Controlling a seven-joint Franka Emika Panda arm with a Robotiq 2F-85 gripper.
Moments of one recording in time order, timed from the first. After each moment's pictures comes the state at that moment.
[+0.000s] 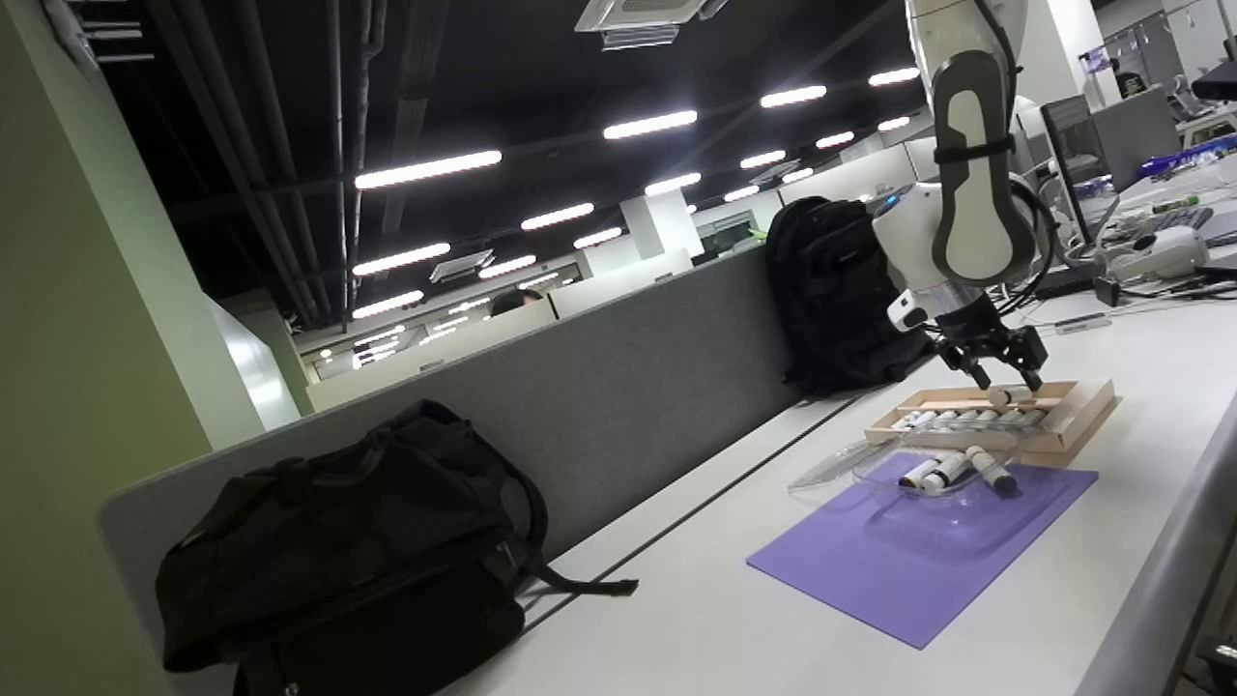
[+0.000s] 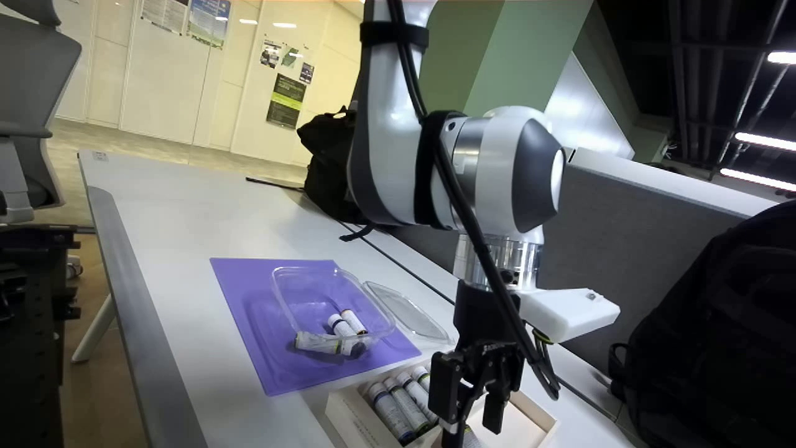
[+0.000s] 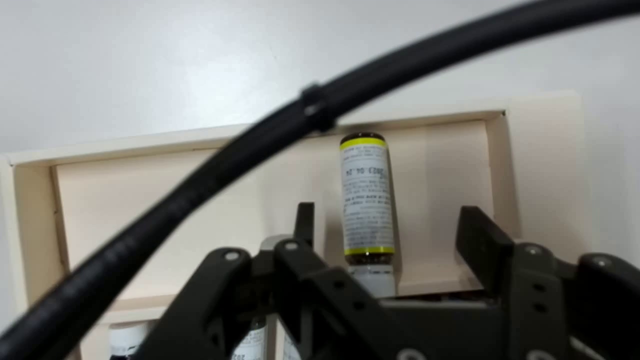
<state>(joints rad) -0.26 0.50 -0.19 -2.29 -0.67 2.83 -1.22</state>
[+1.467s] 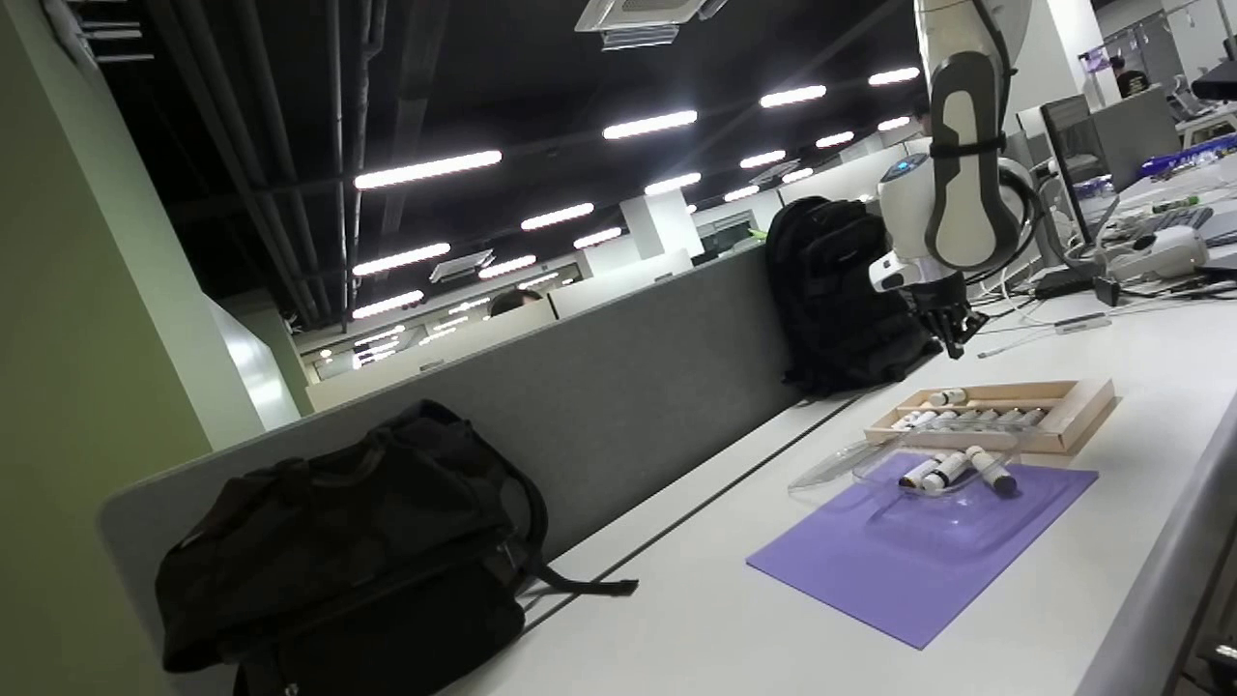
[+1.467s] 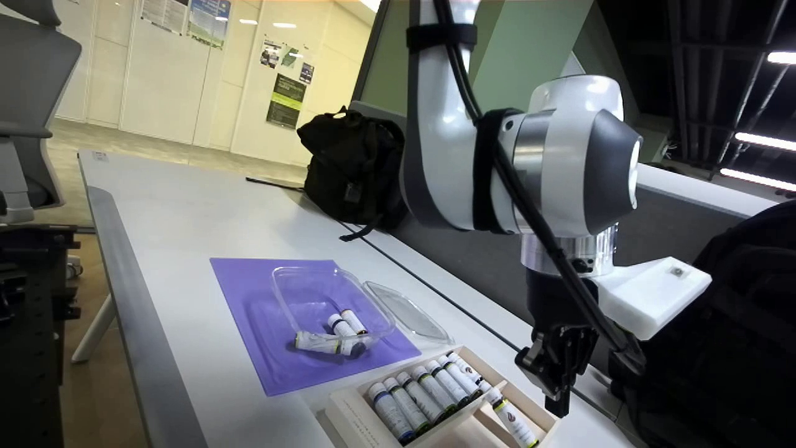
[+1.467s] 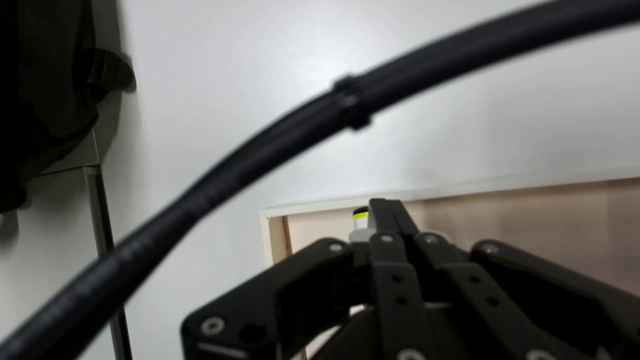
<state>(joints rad) -0.32 0.52 -0.21 -2.18 -0.62 3.05 -1.23</state>
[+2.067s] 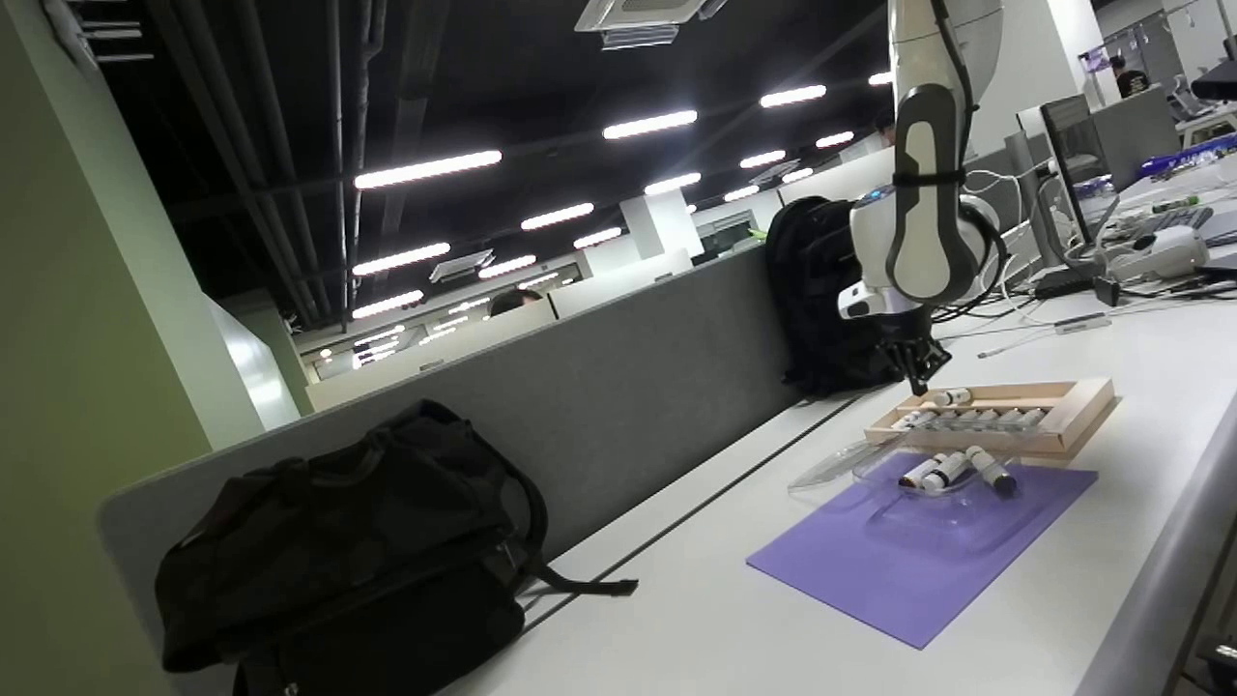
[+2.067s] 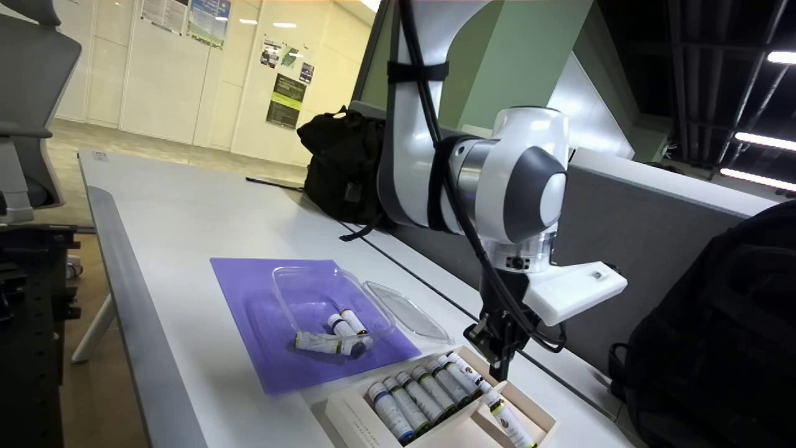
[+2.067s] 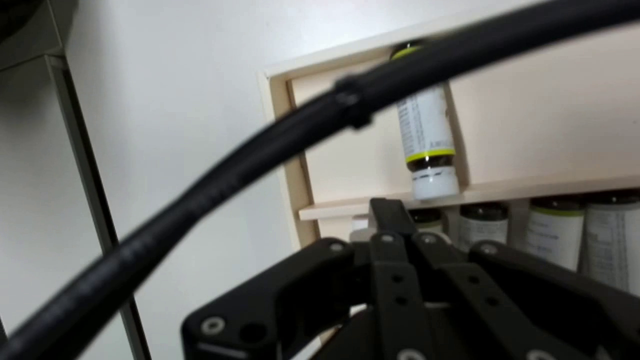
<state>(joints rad) -0.31 0.59 -0.09 -2.15 -0.47 3.05 -1.23</state>
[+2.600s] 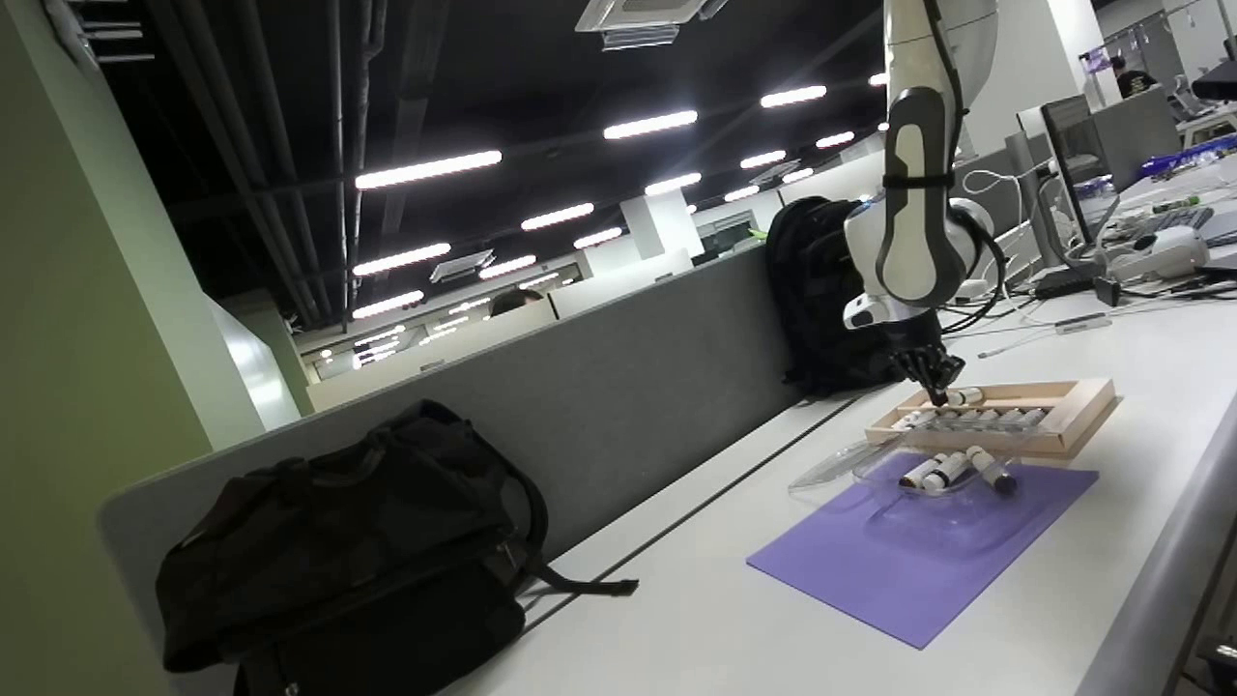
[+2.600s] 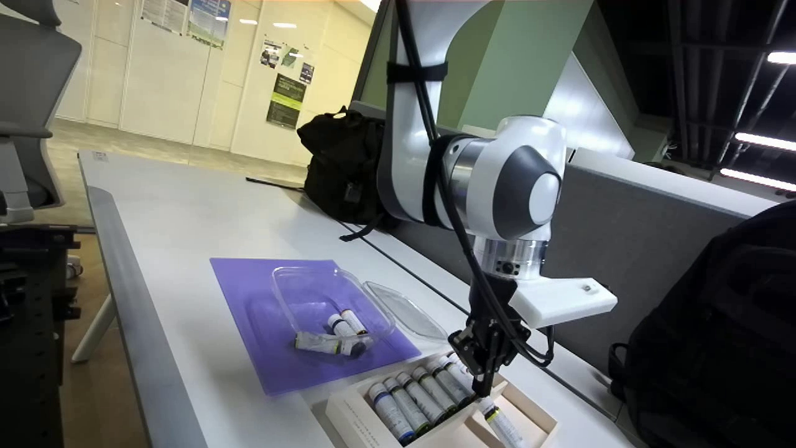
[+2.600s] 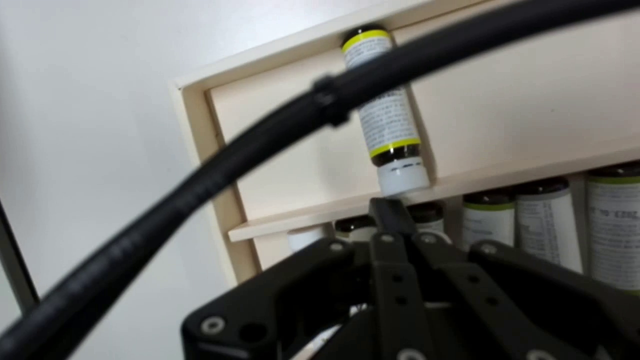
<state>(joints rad) -0.30 0.59 -0.07 -2.14 -0.41 2.91 -1.23</state>
